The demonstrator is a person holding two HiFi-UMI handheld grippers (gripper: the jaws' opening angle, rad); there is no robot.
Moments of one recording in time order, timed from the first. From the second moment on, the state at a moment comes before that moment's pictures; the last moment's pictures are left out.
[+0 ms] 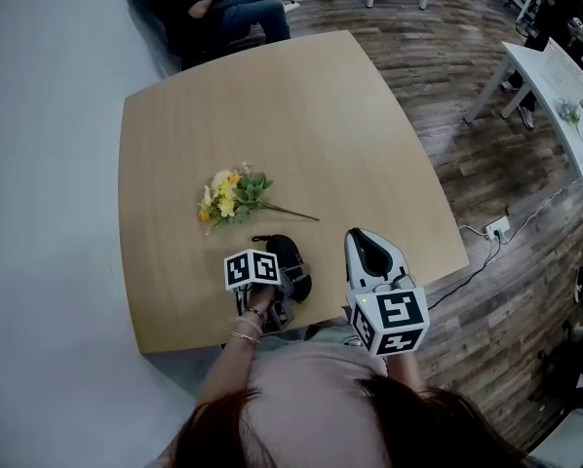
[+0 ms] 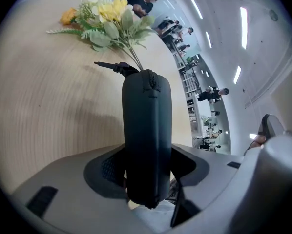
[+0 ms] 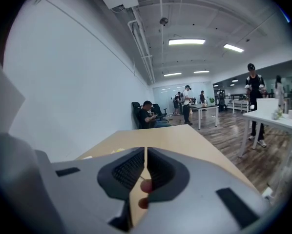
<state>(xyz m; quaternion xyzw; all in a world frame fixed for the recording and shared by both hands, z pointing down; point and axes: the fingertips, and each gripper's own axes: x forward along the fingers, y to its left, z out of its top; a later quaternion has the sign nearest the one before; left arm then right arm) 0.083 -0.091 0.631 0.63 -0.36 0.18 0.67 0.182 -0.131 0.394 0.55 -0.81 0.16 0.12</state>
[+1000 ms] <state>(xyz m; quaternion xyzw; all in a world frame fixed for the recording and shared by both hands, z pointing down) -0.054 -0.123 0.480 0.74 -0.36 -0.02 0.57 0.053 -0.103 0.381 0.56 -0.81 0.13 0.11</state>
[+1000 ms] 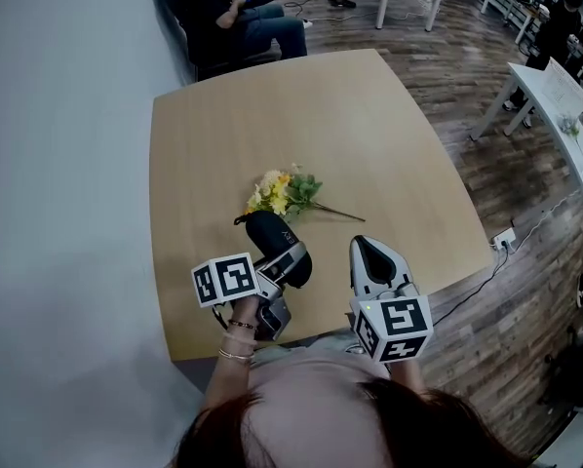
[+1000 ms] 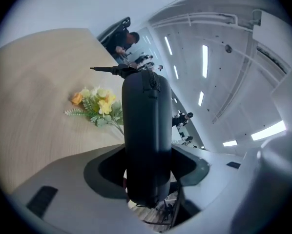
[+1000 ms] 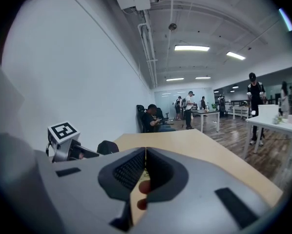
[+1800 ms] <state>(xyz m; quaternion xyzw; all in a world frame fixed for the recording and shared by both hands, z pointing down) -0.135 -0.132 0.320 0.83 -0.36 -0.14 0.41 -0.052 -0.091 0.360 0.48 -0.87 0.10 0.08</state>
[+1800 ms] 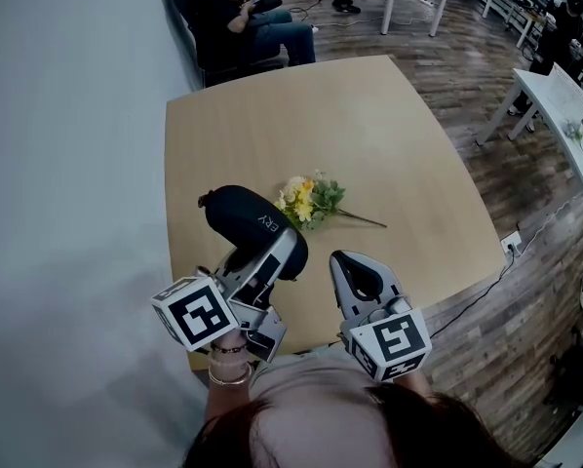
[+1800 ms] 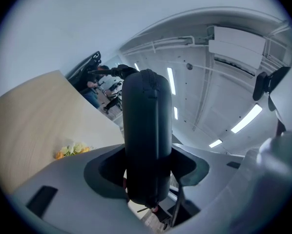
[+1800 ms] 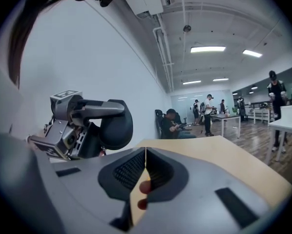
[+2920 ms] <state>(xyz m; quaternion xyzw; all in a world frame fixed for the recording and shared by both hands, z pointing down) -0.142 -0.129 0.263 0.85 -0.36 -0.20 0.33 -0.120 -0.070 0.317 0.31 -0.95 0.11 -0.02</state>
